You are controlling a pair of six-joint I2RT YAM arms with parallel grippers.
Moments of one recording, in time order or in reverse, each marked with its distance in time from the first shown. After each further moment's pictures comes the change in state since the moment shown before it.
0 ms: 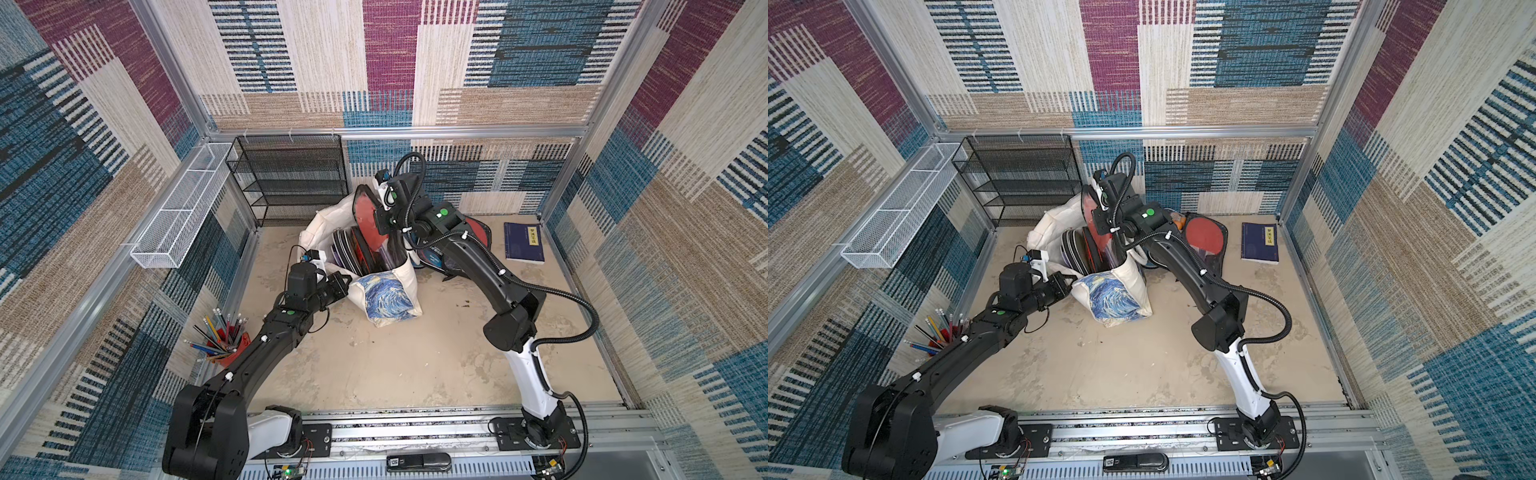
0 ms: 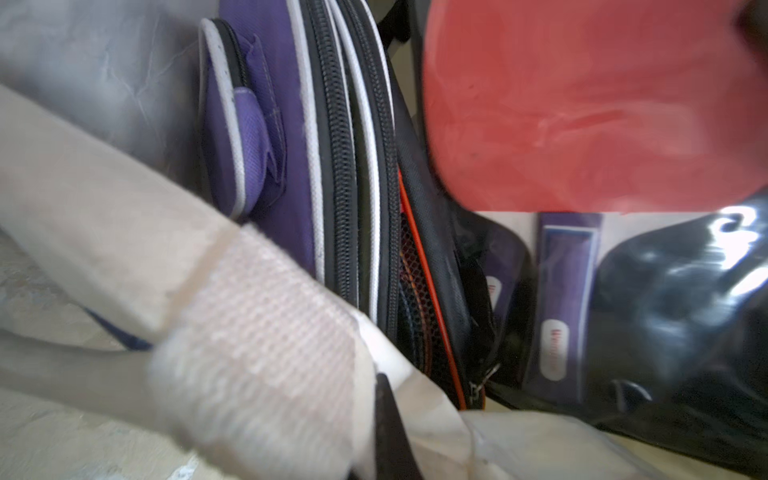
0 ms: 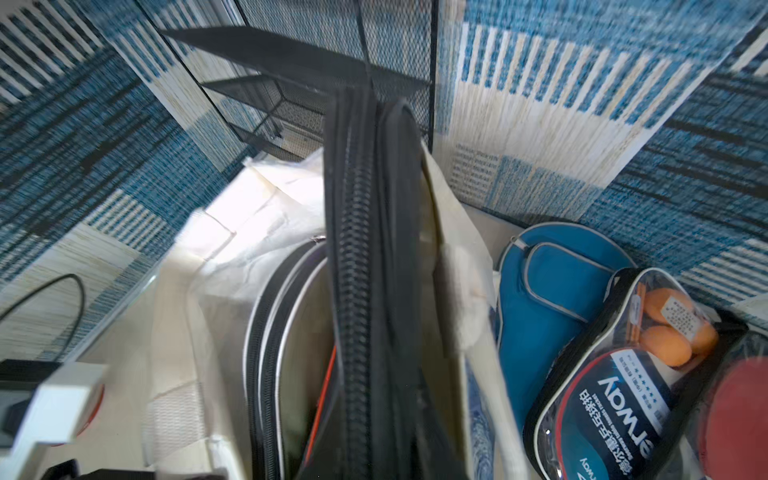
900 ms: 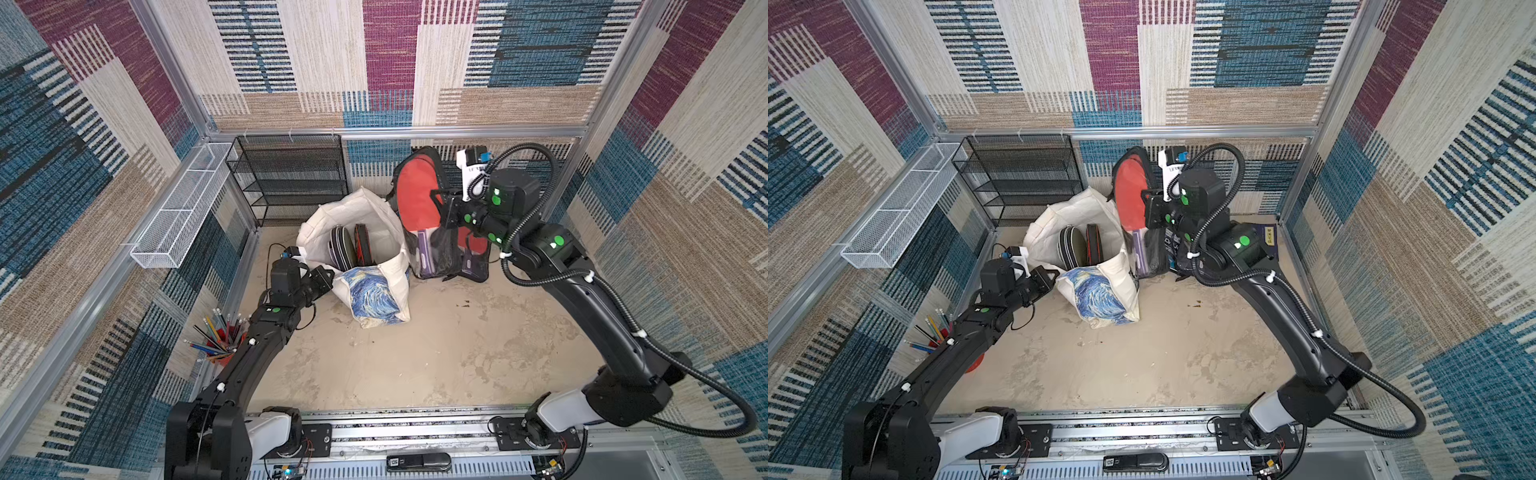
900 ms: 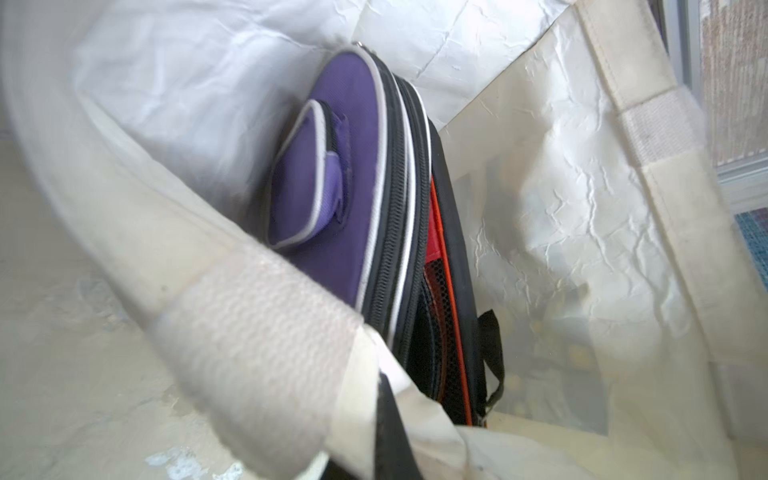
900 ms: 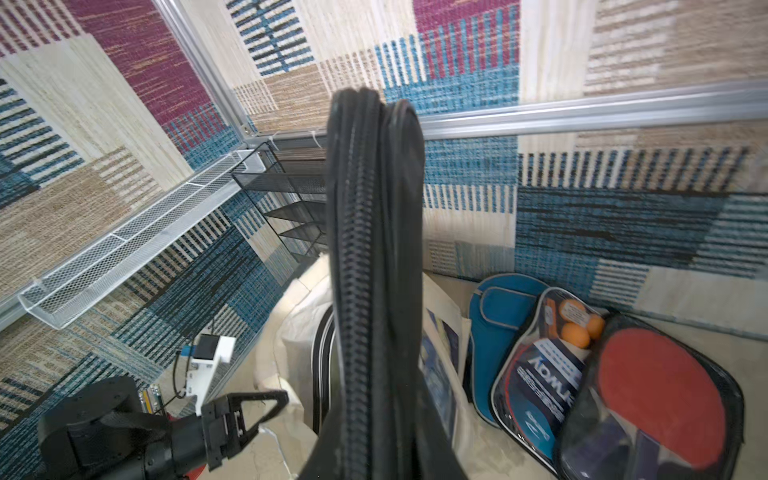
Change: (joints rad) left arm 0.131 -0.063 0.052 -0.117 -0.025 0.000; right arm -0.086 -0.780 -0.740 0.274 0.014 0.157
